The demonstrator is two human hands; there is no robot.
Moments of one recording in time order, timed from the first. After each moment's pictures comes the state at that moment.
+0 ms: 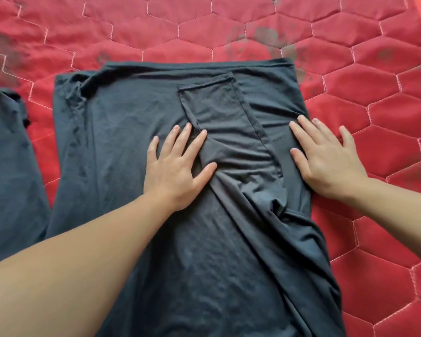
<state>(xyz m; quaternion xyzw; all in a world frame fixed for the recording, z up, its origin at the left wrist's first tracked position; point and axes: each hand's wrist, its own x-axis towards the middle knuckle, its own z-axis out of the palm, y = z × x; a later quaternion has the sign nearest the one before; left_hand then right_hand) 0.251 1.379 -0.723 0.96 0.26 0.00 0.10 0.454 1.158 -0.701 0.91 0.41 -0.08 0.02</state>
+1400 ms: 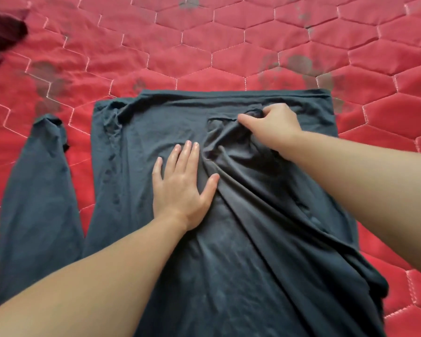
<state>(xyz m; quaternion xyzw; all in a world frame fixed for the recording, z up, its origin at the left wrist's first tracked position) 0.243 1.422 -0.720 0.93 0.35 0.03 0.10 0.452 1.362 -0.680 0.90 0.18 -0.24 -0.32</state>
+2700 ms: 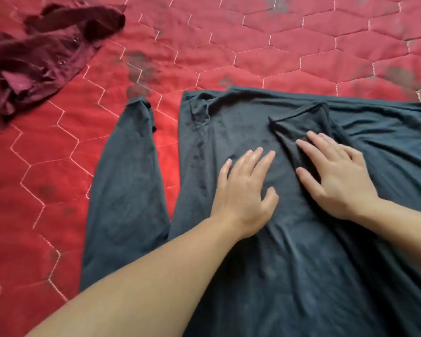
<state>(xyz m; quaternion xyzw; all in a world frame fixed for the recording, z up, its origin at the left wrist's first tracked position) 0.185 1.440 -0.697 0.91 0.29 0.08 0.29 0.365 1.334 -0.713 0.84 0.53 -0.05 -0.06</state>
